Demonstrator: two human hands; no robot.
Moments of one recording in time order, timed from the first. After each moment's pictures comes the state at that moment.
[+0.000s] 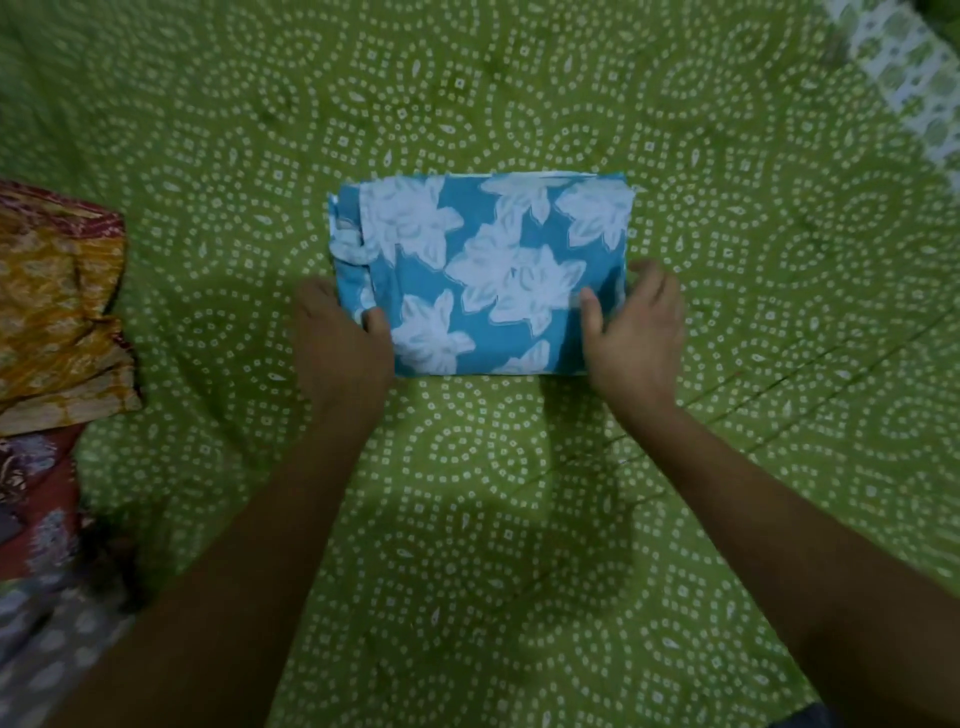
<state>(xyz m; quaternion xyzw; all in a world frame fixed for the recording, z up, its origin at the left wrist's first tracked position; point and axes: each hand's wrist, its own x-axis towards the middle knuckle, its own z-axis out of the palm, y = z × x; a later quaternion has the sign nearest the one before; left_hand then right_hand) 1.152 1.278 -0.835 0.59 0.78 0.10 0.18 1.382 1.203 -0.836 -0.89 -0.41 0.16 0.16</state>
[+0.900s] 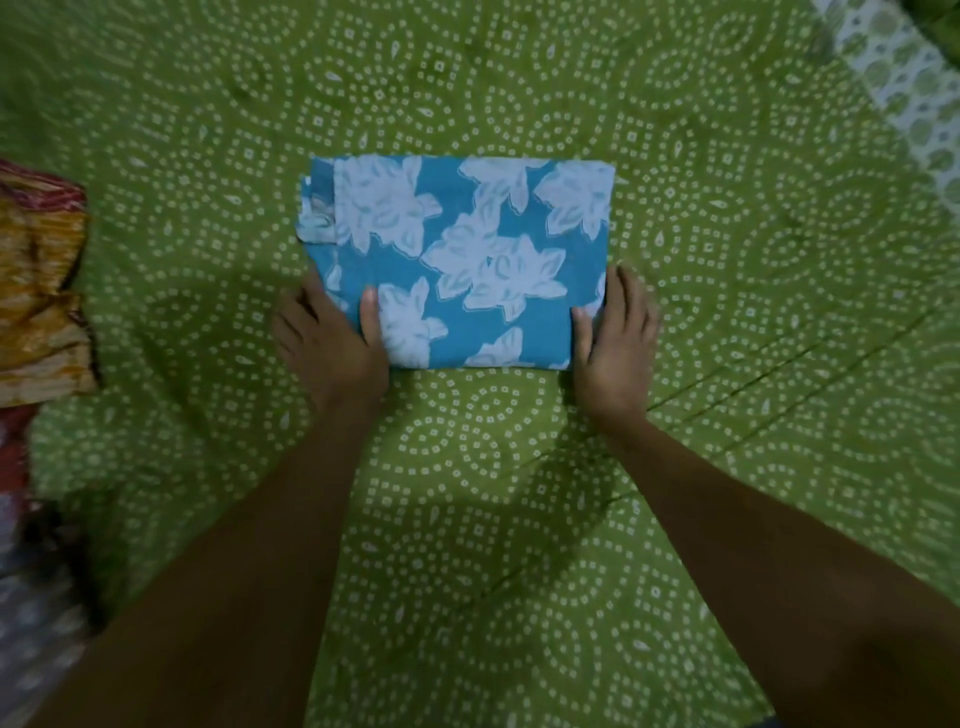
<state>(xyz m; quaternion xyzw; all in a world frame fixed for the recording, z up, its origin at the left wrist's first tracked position) 1.172 1.259 -0.883 0.57 0.80 0.10 0.13 1.399 1.175 -0.899 -0.85 -0.46 0.13 0.19</state>
